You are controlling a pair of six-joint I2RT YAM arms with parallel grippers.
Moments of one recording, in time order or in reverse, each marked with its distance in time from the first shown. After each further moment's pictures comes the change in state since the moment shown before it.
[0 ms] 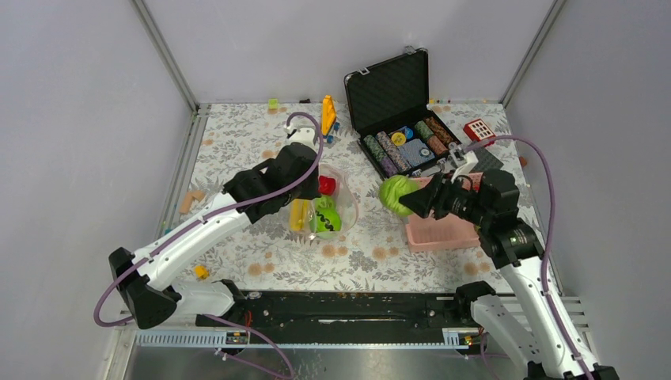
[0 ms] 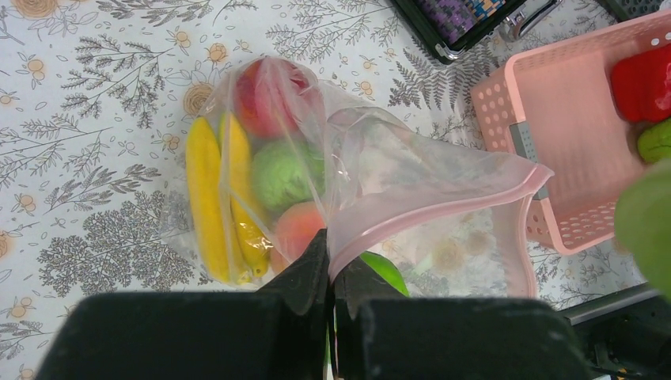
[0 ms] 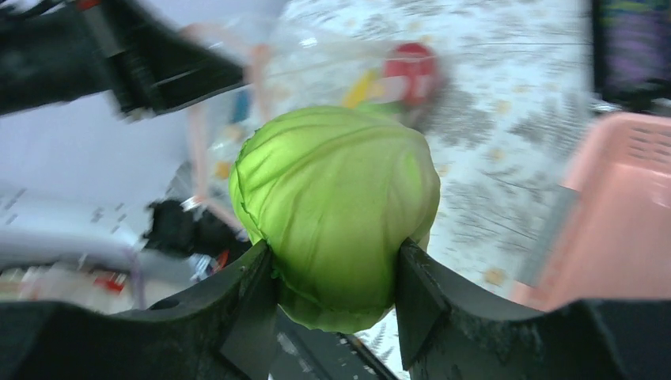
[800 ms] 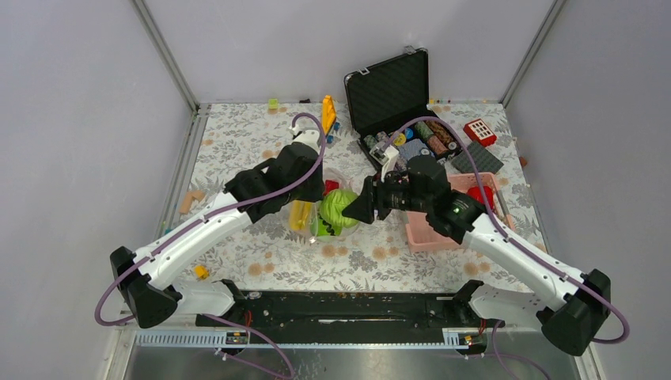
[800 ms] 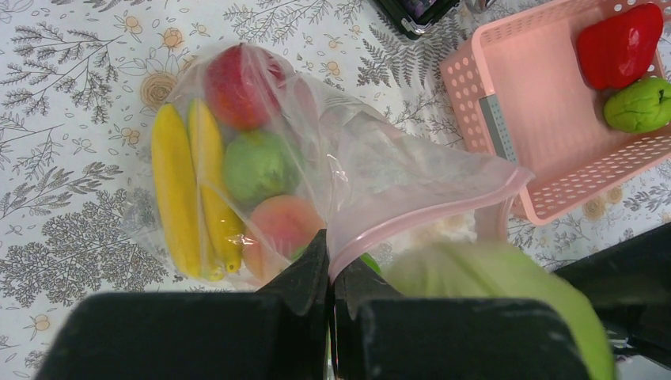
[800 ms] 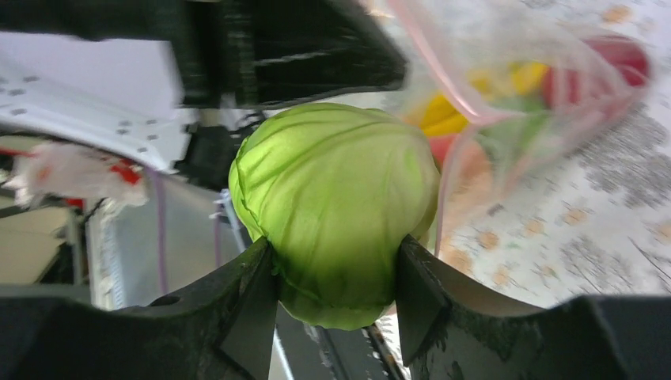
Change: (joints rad) left arm 0.000 0.010 0.000 0.009 0.098 0.005; right arm 0.501 0.370 0.119 0.267 0.008 -0.024
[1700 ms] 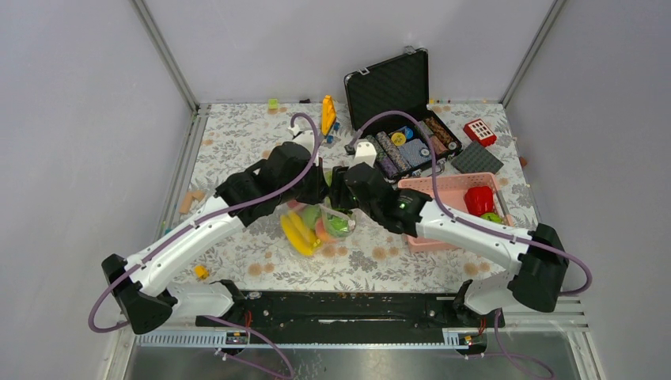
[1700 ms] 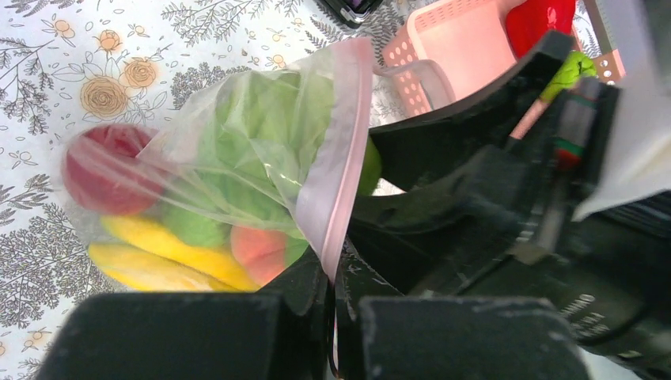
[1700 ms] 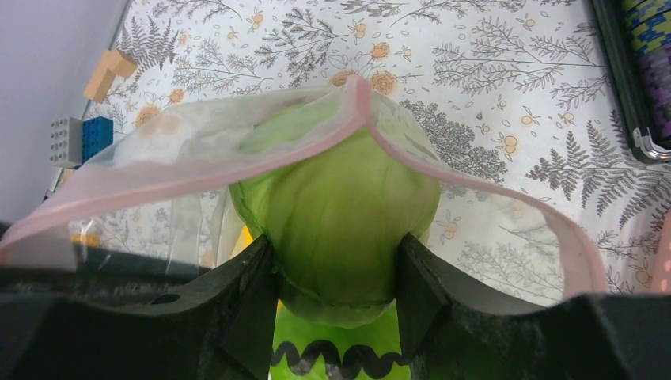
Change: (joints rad) left arm 0.003 -0.047 -0.007 0.029 0.138 0.010; right arm 0.269 0.320 0.189 -0.072 0.921 0.152
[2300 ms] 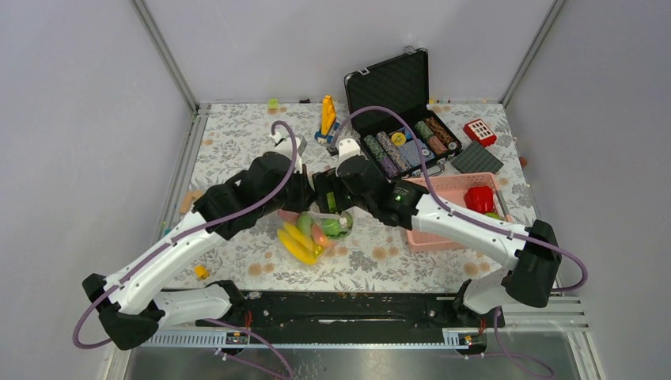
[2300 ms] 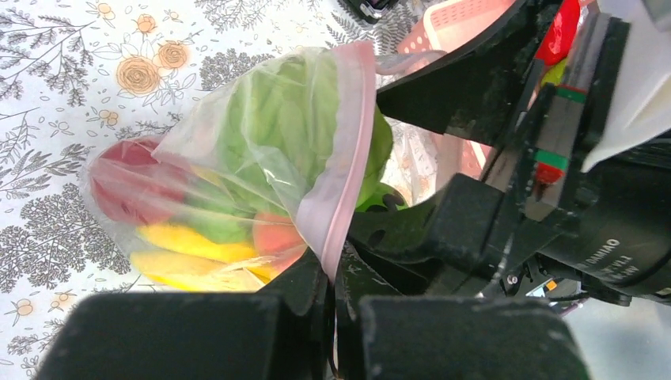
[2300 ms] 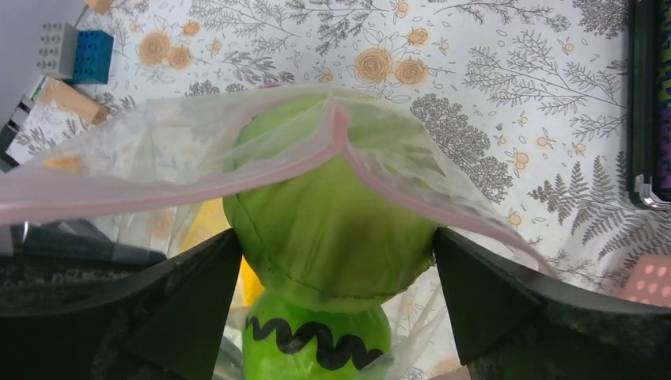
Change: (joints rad) left arm 0.000 -0.133 -0.050 -0.064 -0.046 -0.019; right arm 0.014 0.072 0.127 -0.105 -0.135 -0.172
